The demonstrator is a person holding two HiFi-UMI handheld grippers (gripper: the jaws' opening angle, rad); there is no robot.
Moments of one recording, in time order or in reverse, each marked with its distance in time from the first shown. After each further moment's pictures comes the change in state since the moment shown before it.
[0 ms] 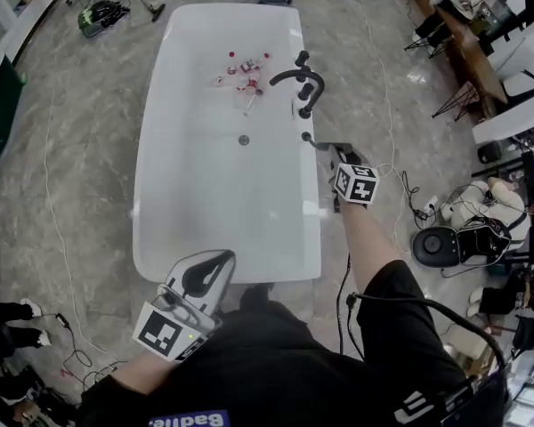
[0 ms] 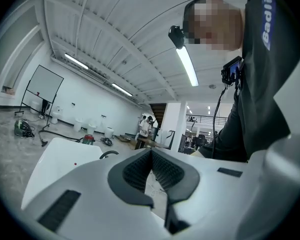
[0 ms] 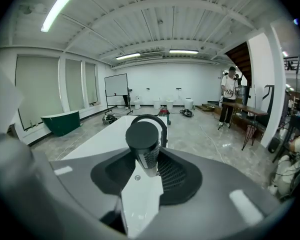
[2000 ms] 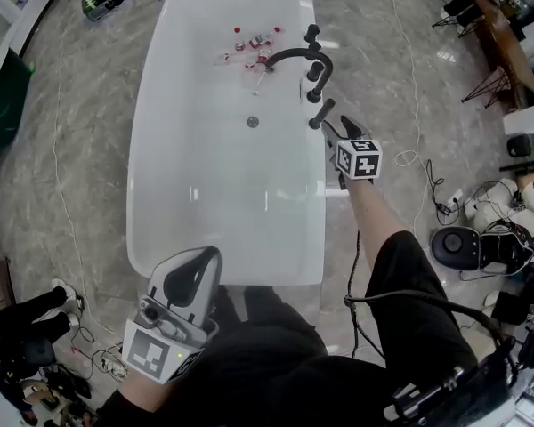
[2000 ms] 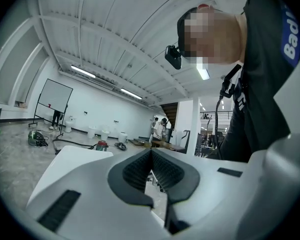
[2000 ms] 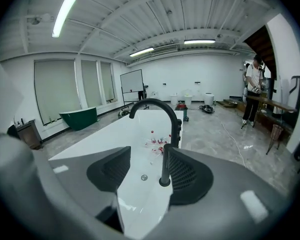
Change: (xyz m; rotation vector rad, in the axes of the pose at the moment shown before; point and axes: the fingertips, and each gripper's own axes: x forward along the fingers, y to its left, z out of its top) left arm 0.110 0.015 -0.013 0.053 -0.001 0.143; right arm 0.135 -0.050 -0.029 -0.067 0.033 0.225
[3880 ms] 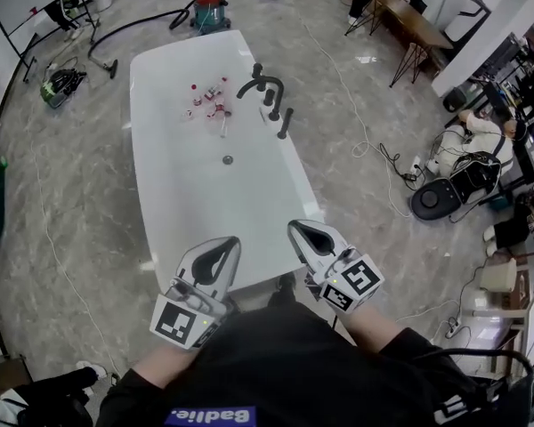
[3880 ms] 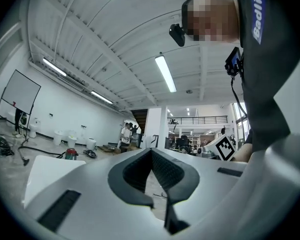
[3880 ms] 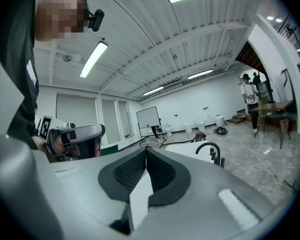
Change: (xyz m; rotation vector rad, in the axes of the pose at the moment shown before) left arm -0.174 -0.008 0.047 0.066 -0.060 -0.392; right arm -0.365 0.429 0.076 0.078 -0.416 0.126
